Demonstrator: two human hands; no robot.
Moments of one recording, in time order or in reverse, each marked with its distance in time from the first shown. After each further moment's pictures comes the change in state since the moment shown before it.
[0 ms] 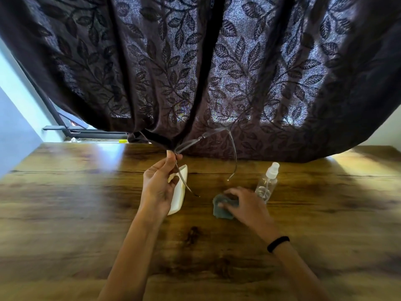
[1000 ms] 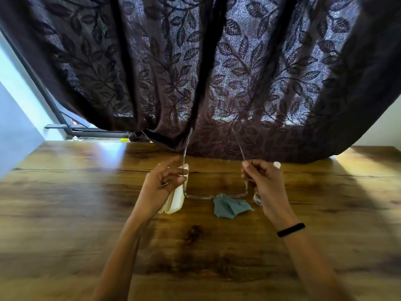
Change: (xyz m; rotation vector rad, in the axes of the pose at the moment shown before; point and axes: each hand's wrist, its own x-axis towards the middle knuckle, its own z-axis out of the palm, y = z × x) left_hand 0.008 -0.010 -0.037 0.654 -0.295 0.356; right_hand -0.002 -0.022 -0.053 1.032 0.318 0.116
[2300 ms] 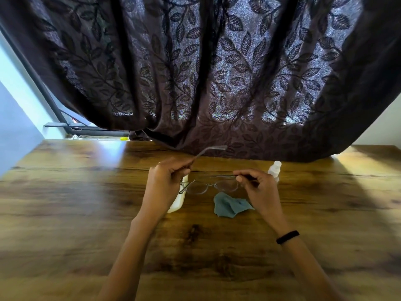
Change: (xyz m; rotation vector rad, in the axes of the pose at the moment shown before) left_hand 0.005 0.018 0.016 0.440 0.167 0.338; right_hand -0.001 0.023 -0.001 -0.474 -0.041 -0.270
